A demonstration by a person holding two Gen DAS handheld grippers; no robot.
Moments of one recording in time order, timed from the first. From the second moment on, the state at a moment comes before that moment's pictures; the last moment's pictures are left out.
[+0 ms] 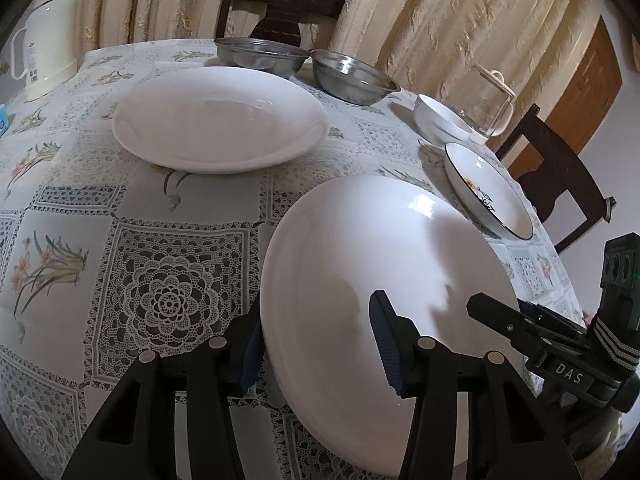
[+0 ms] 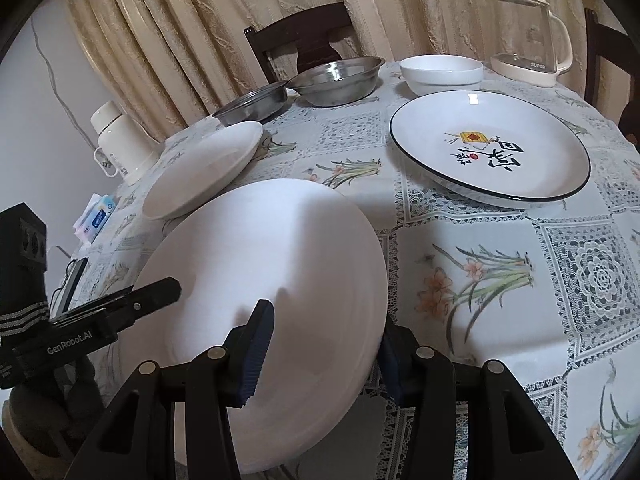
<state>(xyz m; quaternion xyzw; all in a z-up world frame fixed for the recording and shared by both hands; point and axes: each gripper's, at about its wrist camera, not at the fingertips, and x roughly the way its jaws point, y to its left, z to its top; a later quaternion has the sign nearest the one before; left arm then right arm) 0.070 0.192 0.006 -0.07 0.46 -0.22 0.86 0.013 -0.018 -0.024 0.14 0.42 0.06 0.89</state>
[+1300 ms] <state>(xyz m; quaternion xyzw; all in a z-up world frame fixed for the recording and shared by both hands) 0.071 0.207 0.008 -0.05 0.45 -0.17 0.88 0.027 0.016 0.007 0.04 0.39 -0.04 0.92</state>
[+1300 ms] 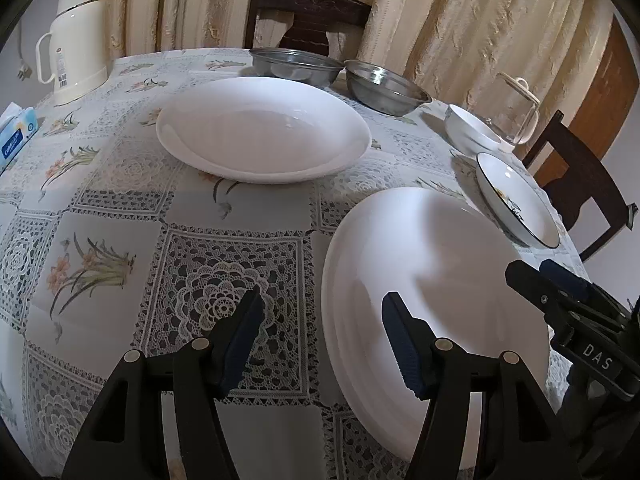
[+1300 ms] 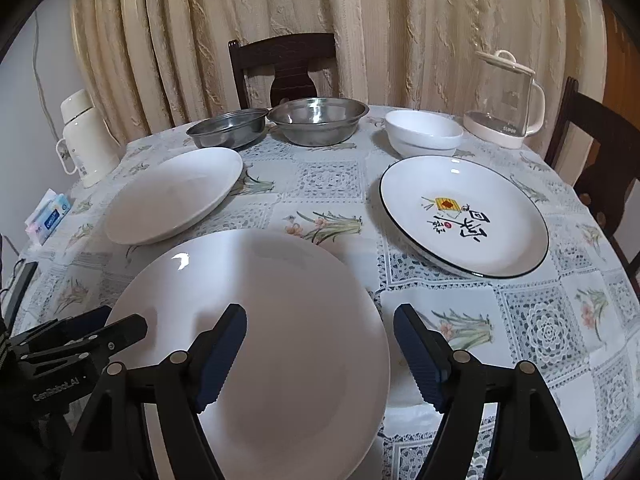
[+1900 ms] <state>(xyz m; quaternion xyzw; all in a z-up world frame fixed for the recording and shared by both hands) 0.089 0.217 0.011 -0.06 0.45 -0.16 0.88 0.048 0.032 0.010 0.00 0.39 -0.04 0.92</state>
